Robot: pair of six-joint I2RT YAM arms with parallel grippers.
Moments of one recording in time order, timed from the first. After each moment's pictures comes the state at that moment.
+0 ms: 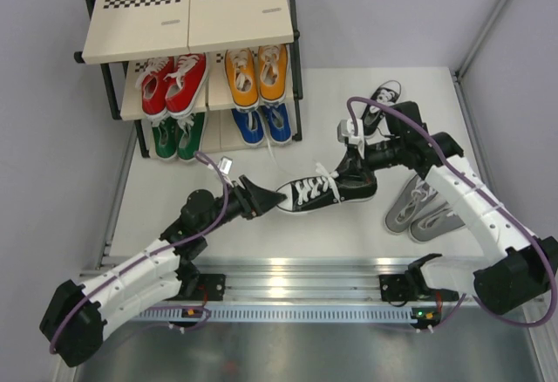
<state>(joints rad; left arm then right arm) -0.68 0.74 0.24 0.40 0.25 -1.06 0.42 1.21 1.16 -0.81 -0.96 -0.74</state>
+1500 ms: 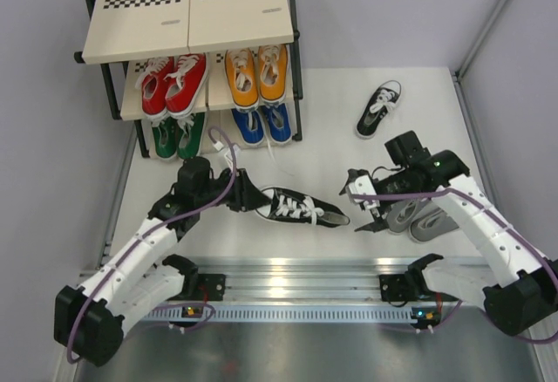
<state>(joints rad) -0.45 0.84 0.55 -0.16 0.61 -0.60 0.45 1.09 1.05 -1.18 -0.92 -1.43</state>
